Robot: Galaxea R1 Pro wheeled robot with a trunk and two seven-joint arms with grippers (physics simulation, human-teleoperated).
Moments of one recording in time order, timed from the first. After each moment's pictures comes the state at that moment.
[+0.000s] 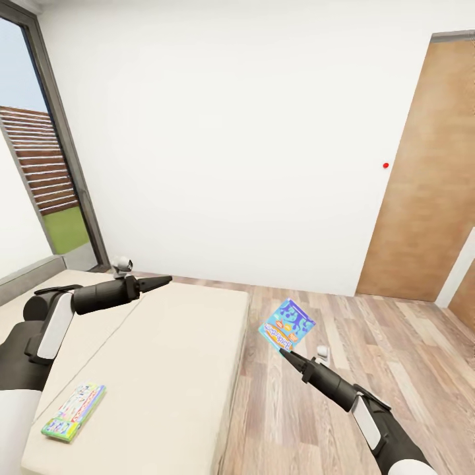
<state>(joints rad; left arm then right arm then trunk) -0.70 0.30 0.09 -1.32 0.51 1.03 -1.06 -0.48 -0.05 -0.25 -0.68 -0.35 0.17 1.21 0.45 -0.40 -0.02</state>
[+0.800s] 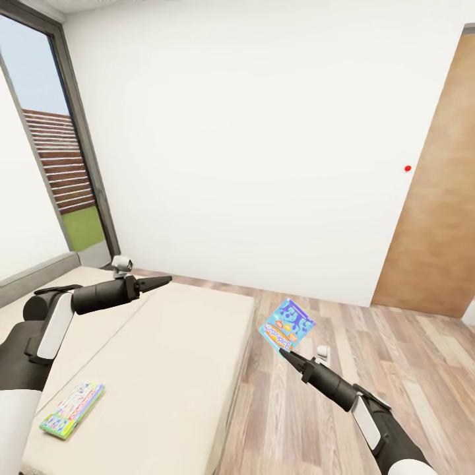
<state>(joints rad) -0.70 0.30 0.09 -1.32 0.51 1.03 -1.06 -0.48 -0.05 -0.24 -0.68 -0.35 0.17 1.21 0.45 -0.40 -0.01</state>
